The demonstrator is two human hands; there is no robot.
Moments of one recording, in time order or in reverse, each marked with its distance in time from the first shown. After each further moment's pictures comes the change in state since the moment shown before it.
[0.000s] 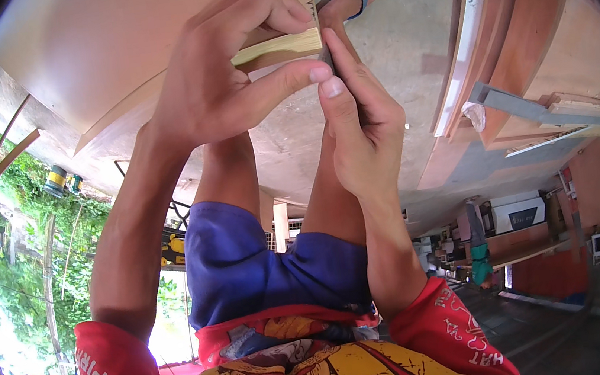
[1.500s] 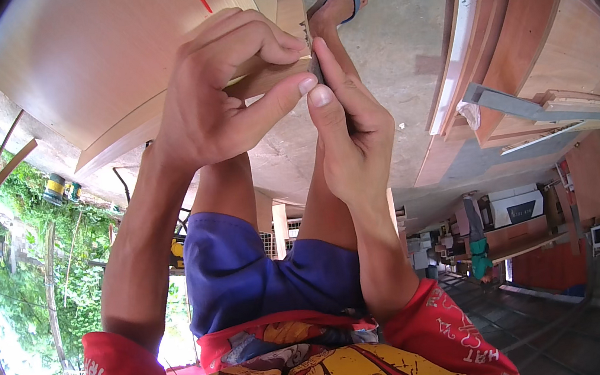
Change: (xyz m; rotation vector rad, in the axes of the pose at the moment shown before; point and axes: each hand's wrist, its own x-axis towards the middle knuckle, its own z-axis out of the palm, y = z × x) left_hand 0.006 -0.006 -0.003 0.037 0.001 0.044; right_hand 0.011 -0.007 0.006 -0.017 0.065 0.061
